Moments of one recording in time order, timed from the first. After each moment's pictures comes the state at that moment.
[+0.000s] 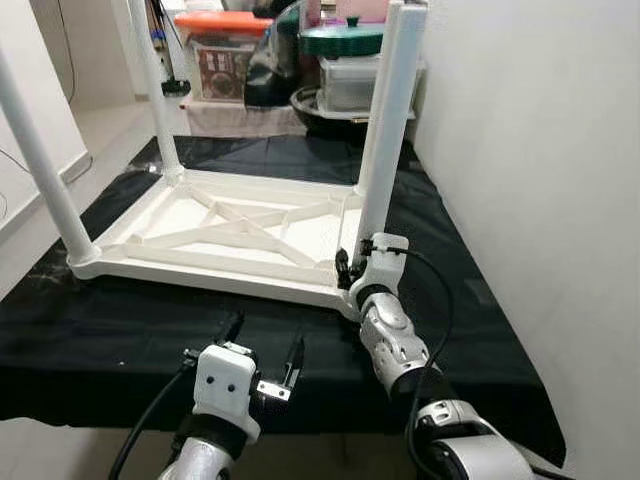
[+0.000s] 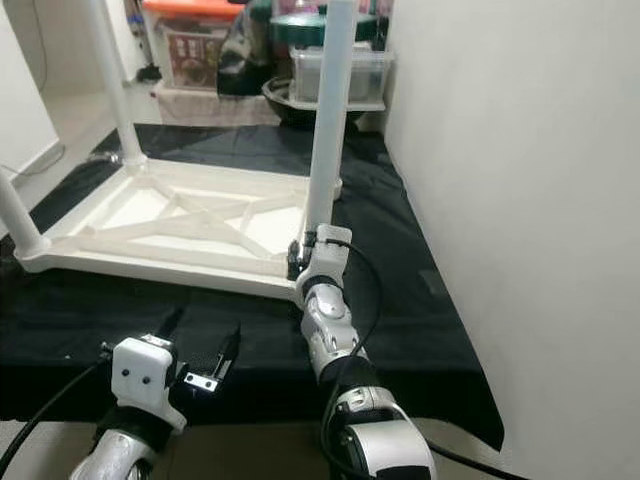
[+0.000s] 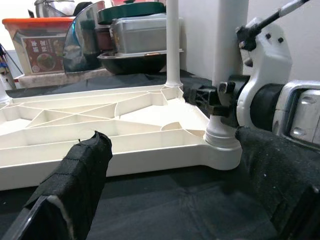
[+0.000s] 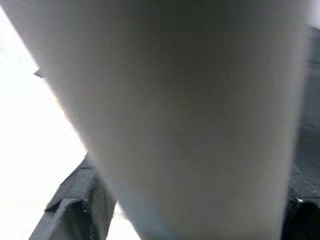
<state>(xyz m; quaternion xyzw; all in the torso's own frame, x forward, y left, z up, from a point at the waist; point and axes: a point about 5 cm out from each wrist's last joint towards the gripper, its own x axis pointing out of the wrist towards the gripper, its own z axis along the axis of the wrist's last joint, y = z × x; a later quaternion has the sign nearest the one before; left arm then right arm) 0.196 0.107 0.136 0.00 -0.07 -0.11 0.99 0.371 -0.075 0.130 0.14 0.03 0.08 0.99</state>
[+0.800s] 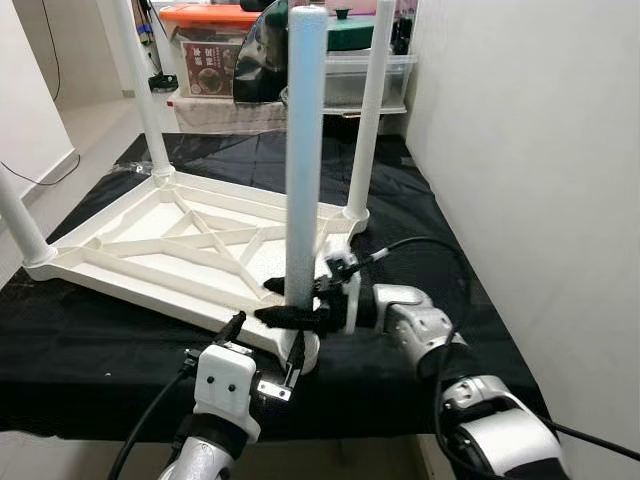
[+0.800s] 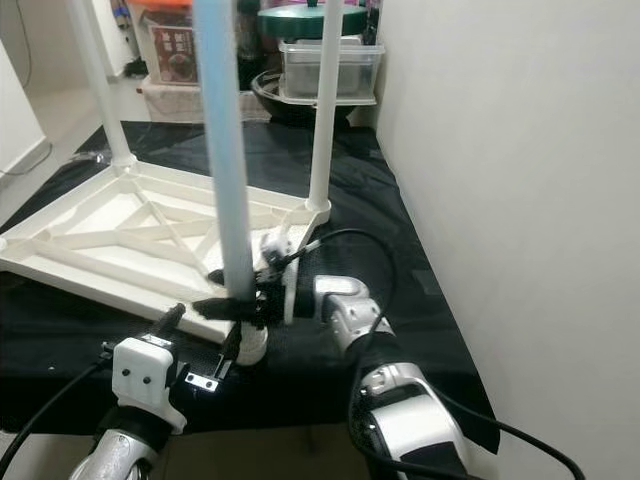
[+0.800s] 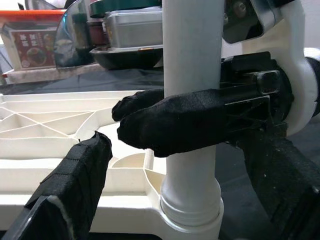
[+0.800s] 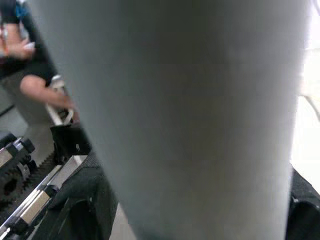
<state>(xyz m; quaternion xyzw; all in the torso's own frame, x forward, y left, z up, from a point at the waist) 0.196 0.106 0.134 0.00 -0.07 -0.11 0.99 0.340 -0.045 0.151 0.04 0.06 0.69 0.72</state>
